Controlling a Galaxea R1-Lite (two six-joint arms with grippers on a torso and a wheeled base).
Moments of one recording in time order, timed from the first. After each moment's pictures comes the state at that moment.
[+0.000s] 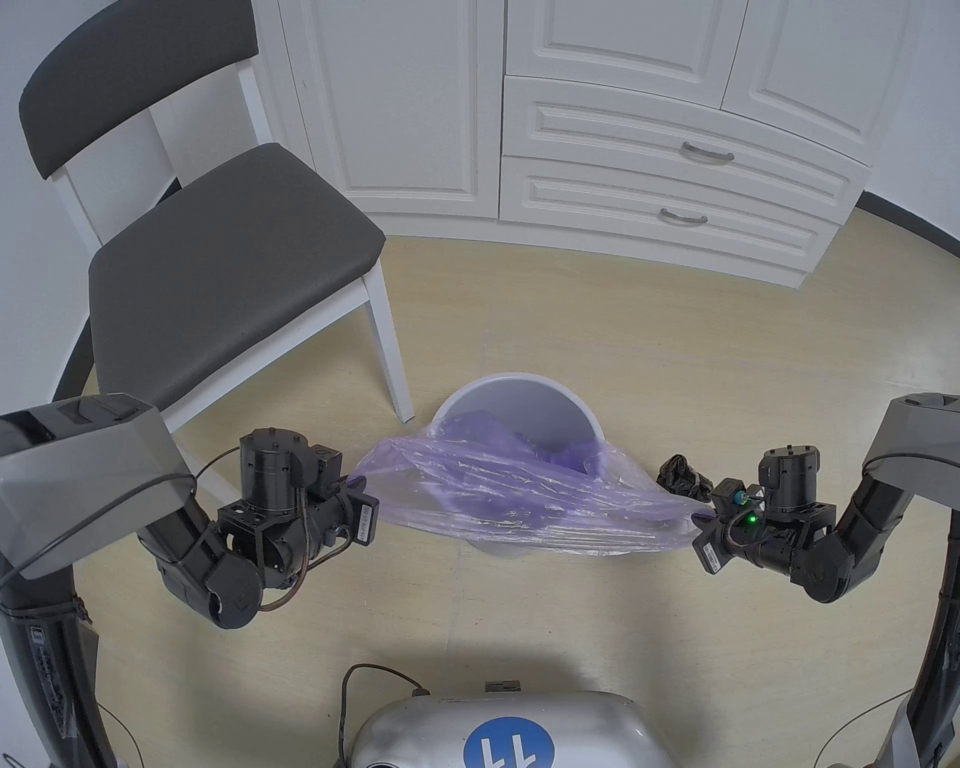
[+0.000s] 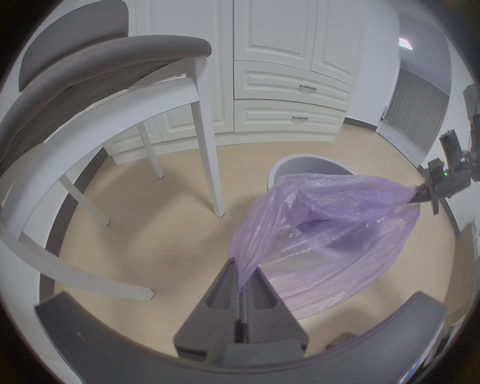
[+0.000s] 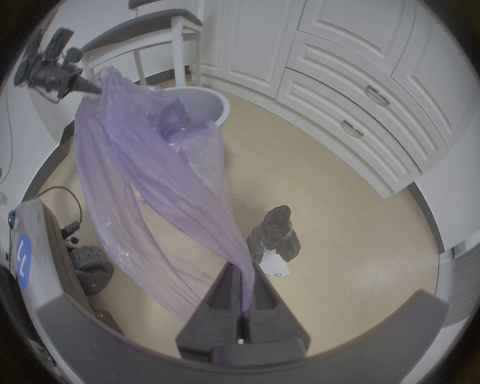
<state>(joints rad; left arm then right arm) -0.38 2.17 -0.73 -1.08 0.11 0.10 0.20 2.17 -0.63 -1.01 -0.01 -0.49</state>
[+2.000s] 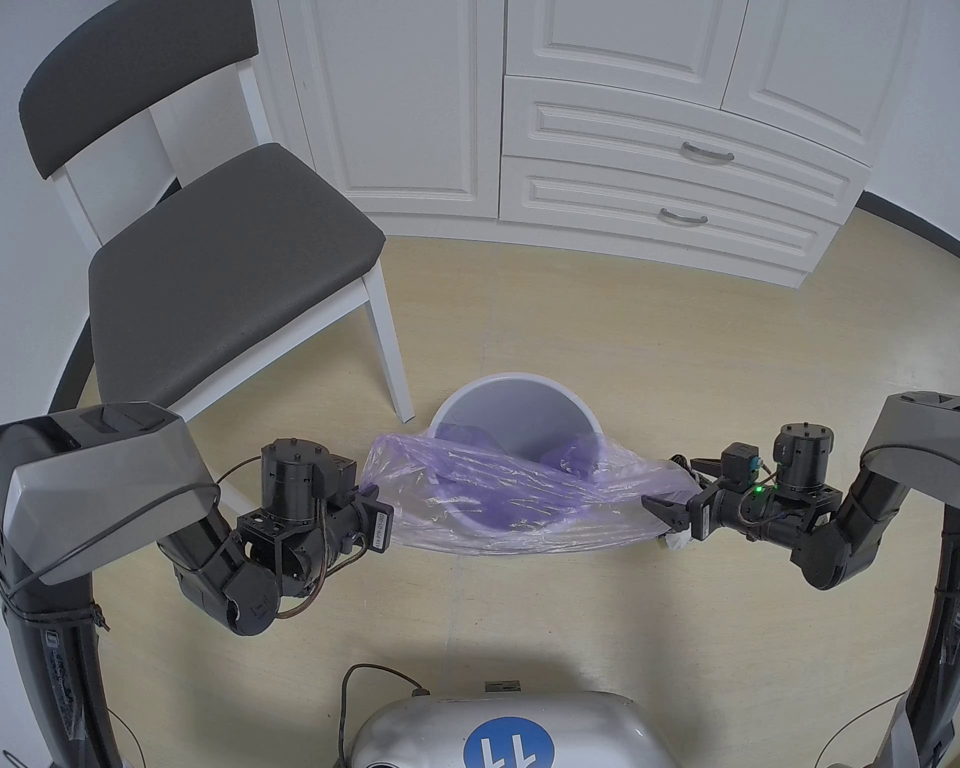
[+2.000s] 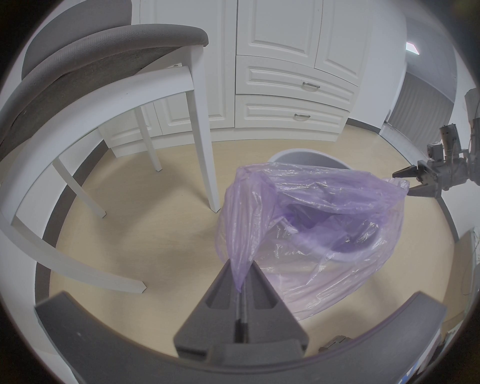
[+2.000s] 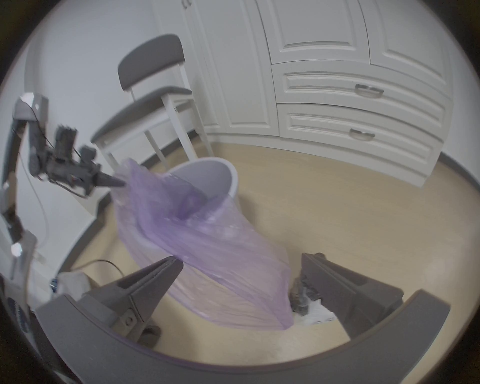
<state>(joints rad) -0.42 2.22 -0.76 -1.08 0.15 0.05 0.15 2.22 -0.70 -1.20 0.36 -0.22</state>
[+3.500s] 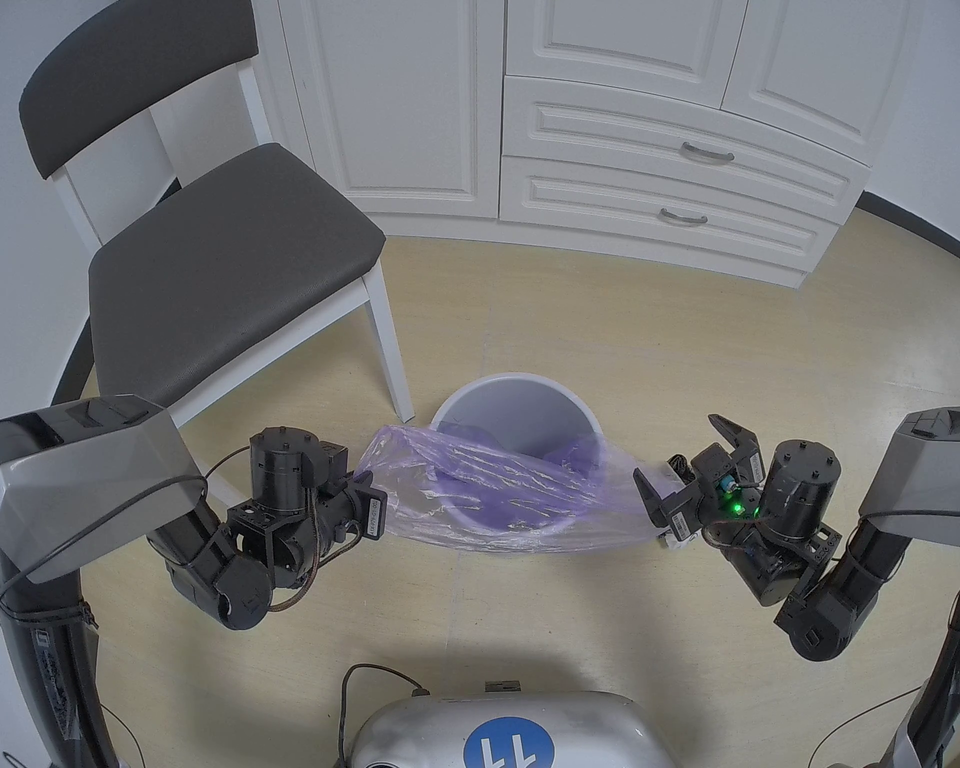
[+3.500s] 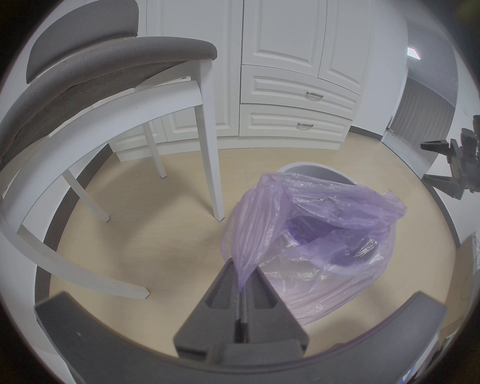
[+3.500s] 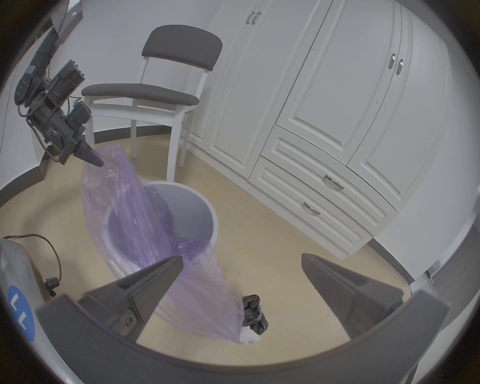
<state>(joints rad) -0.41 2.19 -0.76 -1.10 0.15 0.05 0.47 2.06 -0.47 -1.55 -0.30 -0.55</state>
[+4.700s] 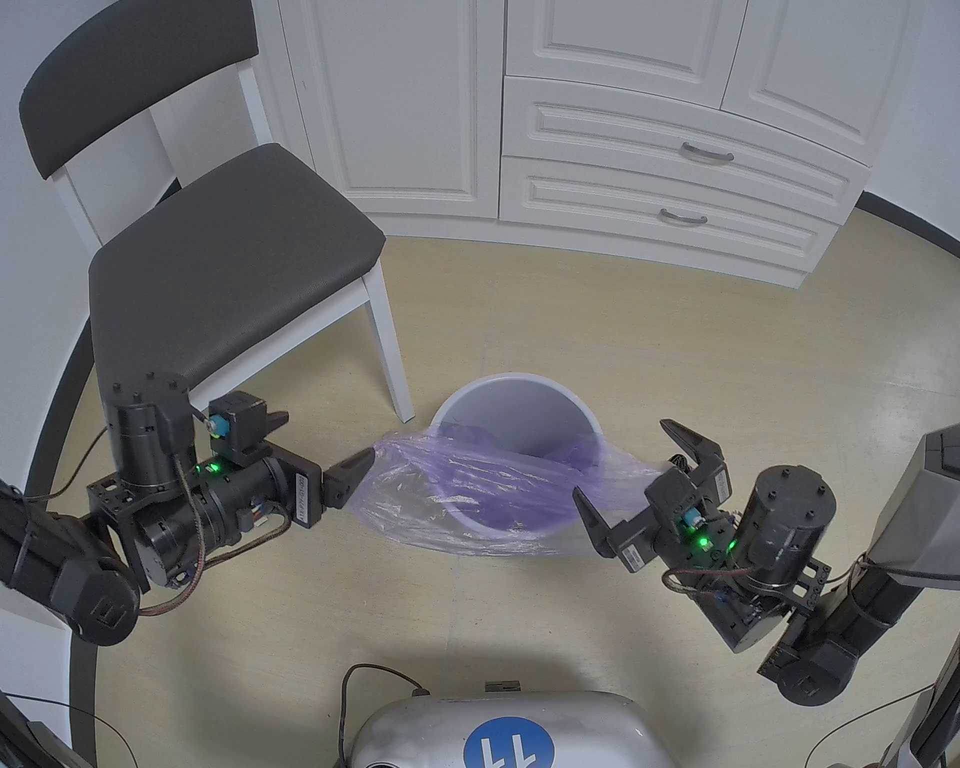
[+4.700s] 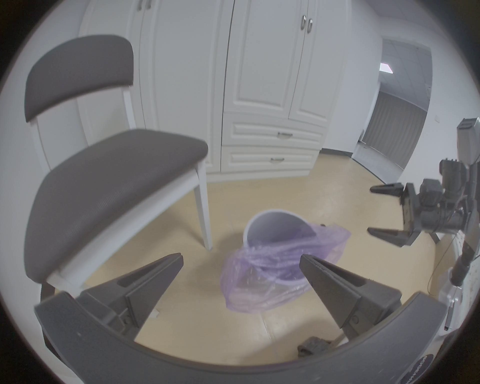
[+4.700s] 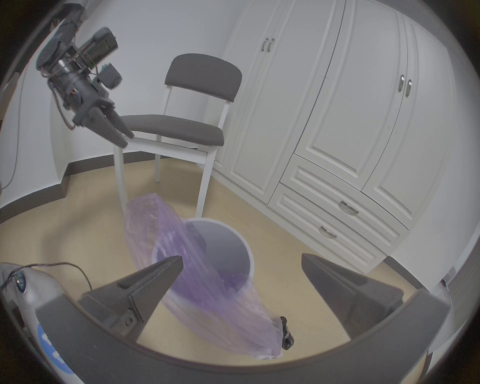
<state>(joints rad) -0.41 1.69 -0.56 -0.92 0.00 0.10 0.71 1.98 -0.46 -1.55 -0.40 -0.55</state>
